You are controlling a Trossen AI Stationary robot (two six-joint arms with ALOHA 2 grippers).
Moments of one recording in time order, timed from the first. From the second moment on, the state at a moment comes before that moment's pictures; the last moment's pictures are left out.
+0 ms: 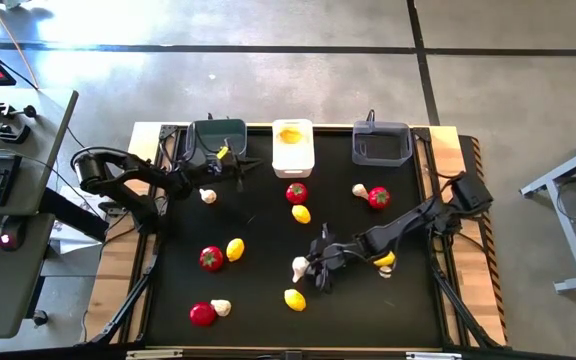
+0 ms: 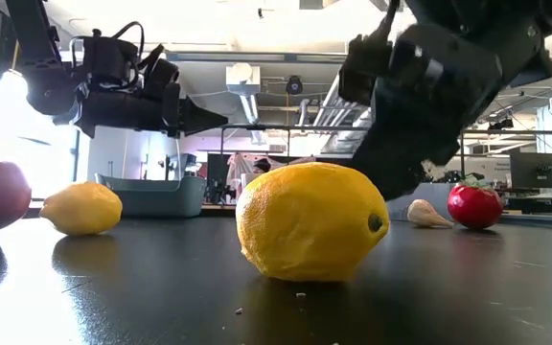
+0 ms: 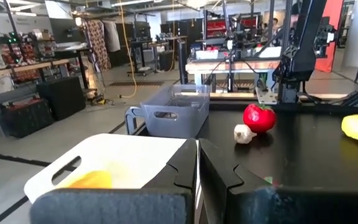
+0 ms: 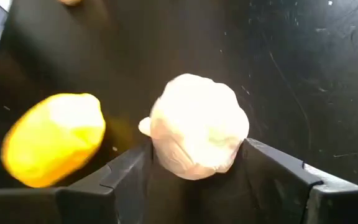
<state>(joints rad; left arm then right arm) 0.49 1.52 0.29 1.24 0.19 0.09 0.37 1.80 0.83 0.22 0.16 0.57</state>
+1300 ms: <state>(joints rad) 0.49 1.52 0.29 1.16 0.26 -0.27 -0.13 1.68 0.83 0.57 0.34 -0.07</state>
